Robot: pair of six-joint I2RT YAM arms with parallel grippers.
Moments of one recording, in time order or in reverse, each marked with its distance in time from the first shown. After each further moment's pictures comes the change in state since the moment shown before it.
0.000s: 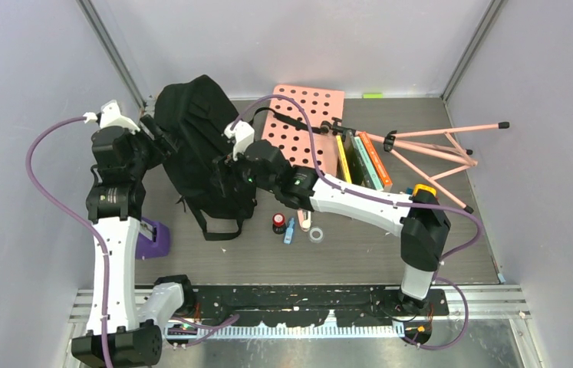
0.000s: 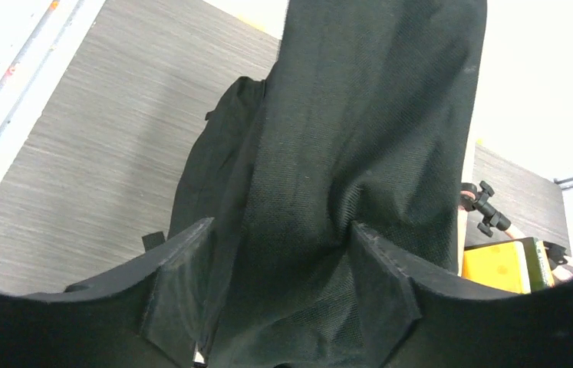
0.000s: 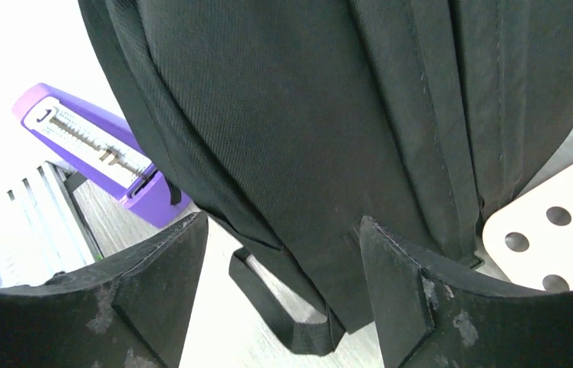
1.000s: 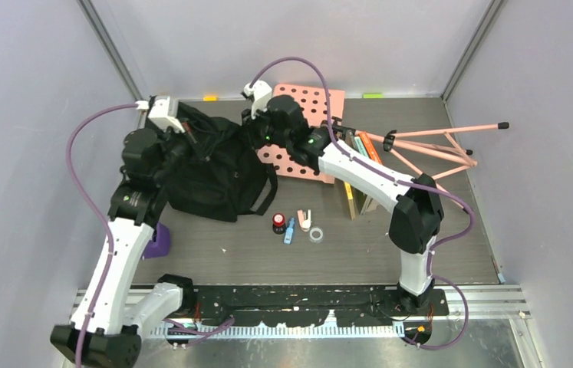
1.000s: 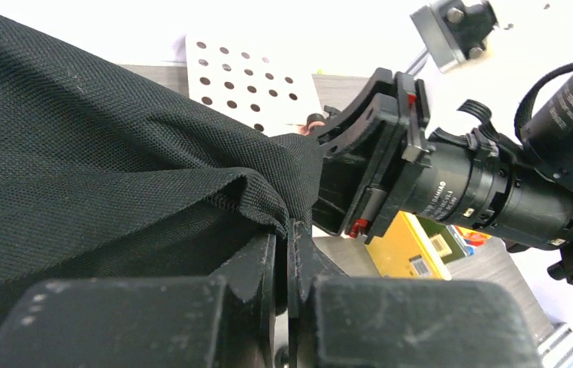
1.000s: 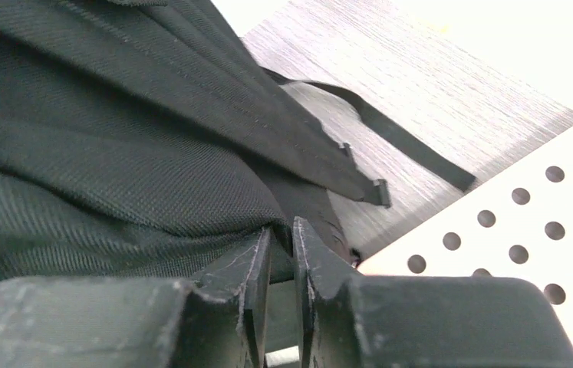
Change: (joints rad) left arm -0.250 -0.046 -0.101 0.237 0.267 0.031; right arm -0.228 0.106 0.217 -0.076 -0.158 -0.134
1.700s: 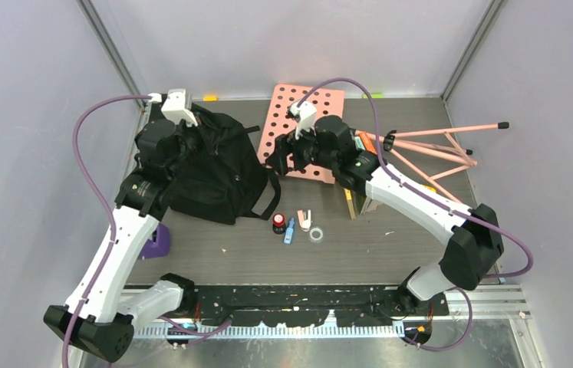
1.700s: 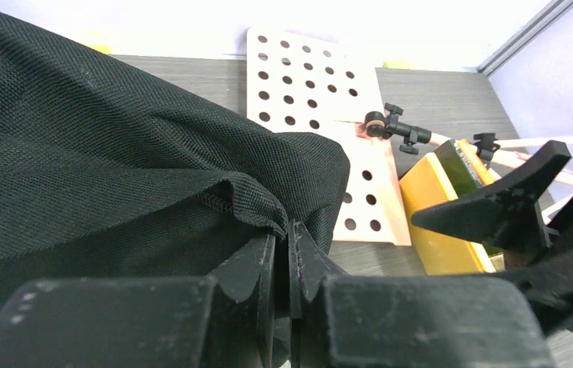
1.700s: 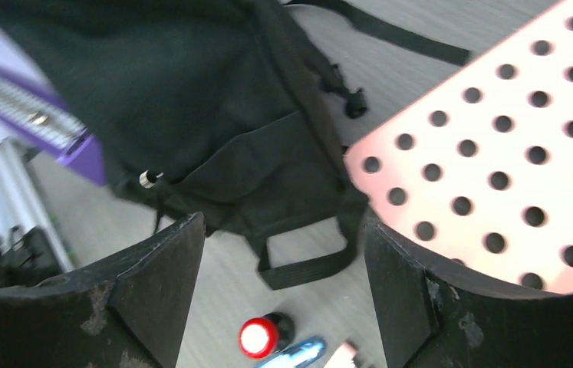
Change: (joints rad) left arm -0.203 0.114 0.095 -0.043 -0.361 0.079; right arm -0.104 -0.372 -0.439 -0.011 -0.086 0.045
